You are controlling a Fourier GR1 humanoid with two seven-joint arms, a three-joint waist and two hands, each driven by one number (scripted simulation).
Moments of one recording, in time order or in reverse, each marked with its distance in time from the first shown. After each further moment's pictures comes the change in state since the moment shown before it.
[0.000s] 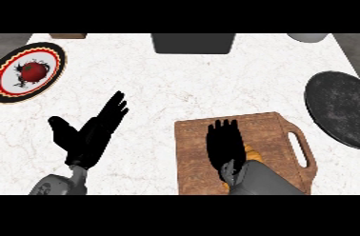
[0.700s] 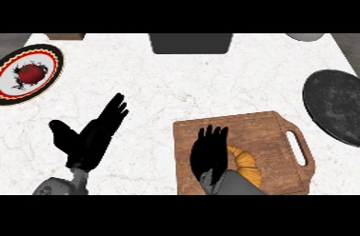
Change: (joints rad) left arm 0.021 -0.017 0.006 -0.007 -0.022 0.001 -0.008; right arm 0.062 0.184 -0.018 0.079 0.154 0.106 0.105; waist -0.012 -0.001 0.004
